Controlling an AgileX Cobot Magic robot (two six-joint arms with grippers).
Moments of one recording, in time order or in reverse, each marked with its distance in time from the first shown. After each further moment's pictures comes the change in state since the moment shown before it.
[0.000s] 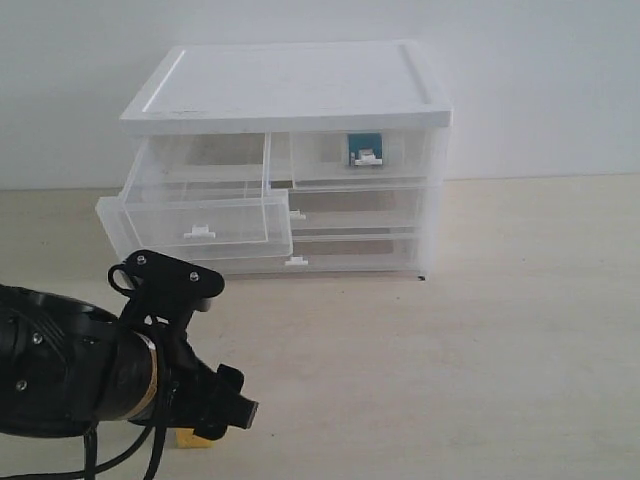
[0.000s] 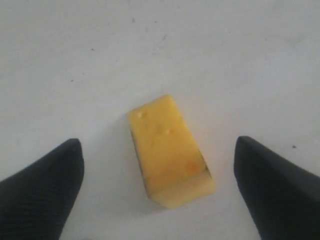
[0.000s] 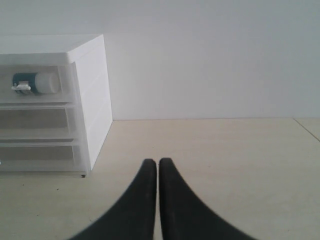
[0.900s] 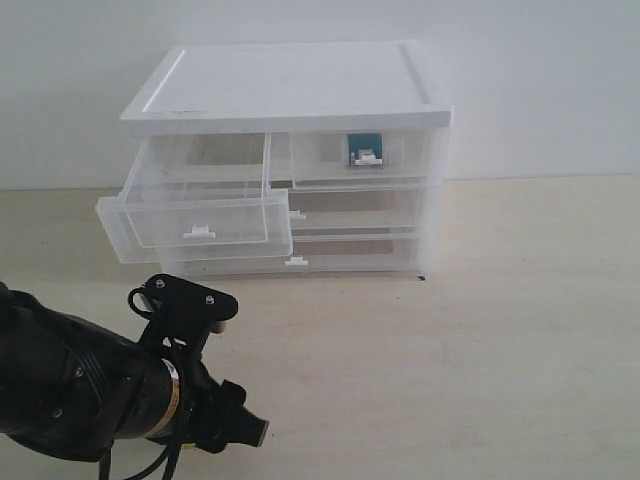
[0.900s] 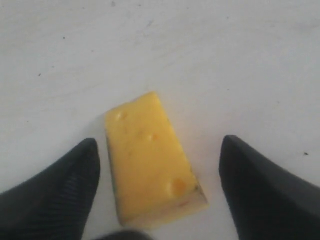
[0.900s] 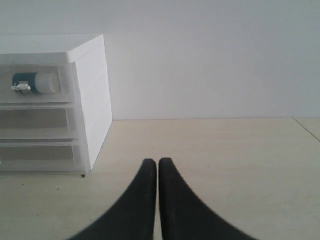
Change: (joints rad) left arm 0.000 0.107 -0.001 0.187 -0.050 -0.209; right arm 0.000 0.000 0.000 0.000 0.000 0.000
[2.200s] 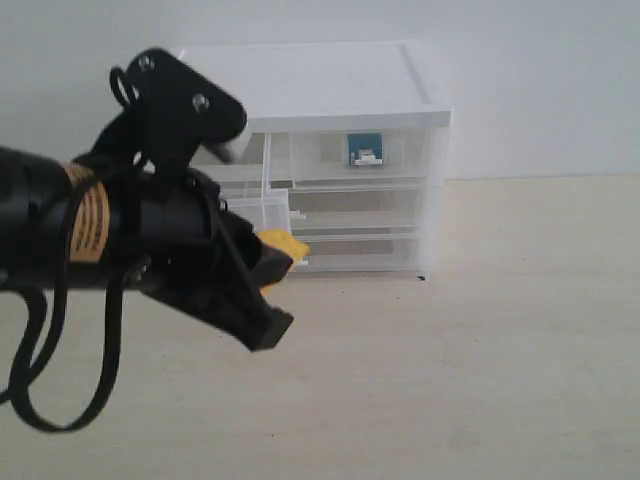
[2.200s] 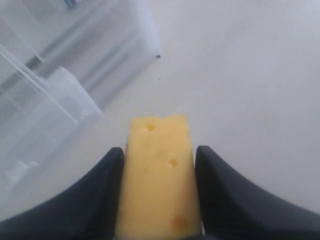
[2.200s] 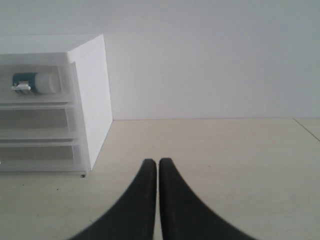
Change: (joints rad) left arm -0.108 -0.494 -0.205 -0.790 0.058 1.234; right arm 0.000 0.000 0.000 0.000 0.000 0.000
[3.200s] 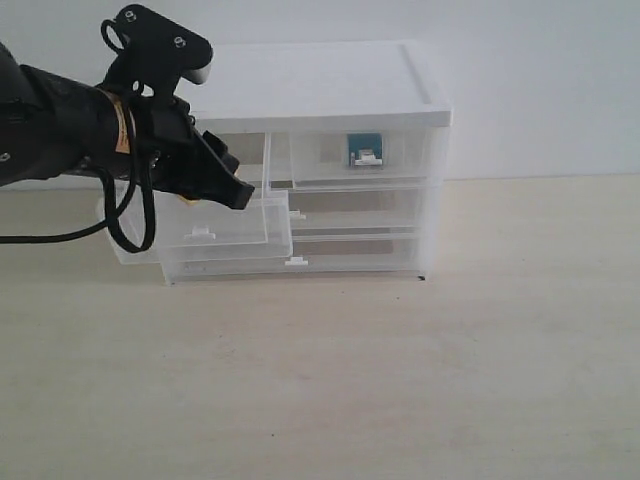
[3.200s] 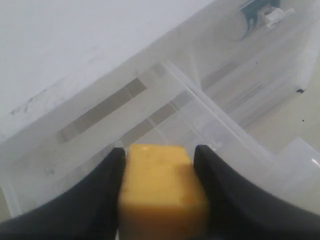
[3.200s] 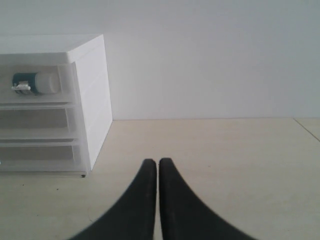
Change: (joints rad) left arm 0.360 0.280 -0.185 0.135 -0.188 -0.014; right arm 0.000 0.000 0.000 0.000 0.000 0.000
